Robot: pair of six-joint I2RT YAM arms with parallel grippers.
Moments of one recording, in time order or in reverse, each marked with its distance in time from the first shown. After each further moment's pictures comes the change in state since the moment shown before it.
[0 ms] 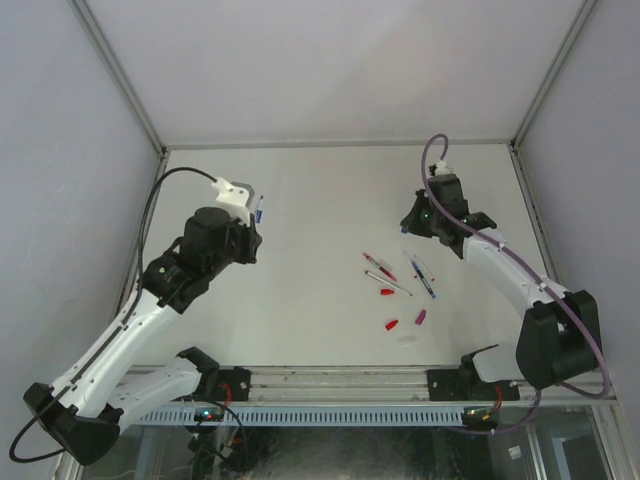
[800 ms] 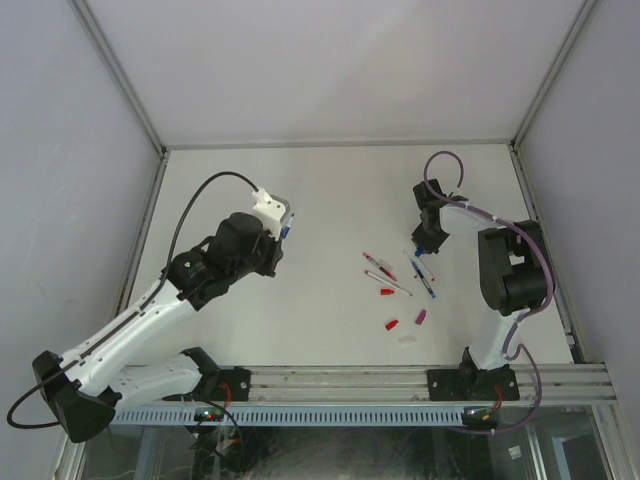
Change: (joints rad) left arm -0.139 0.077 0.006 -0.019 -0.002 0.035; right arm -0.048 0.426 0.125 -0.194 0.185 0.400
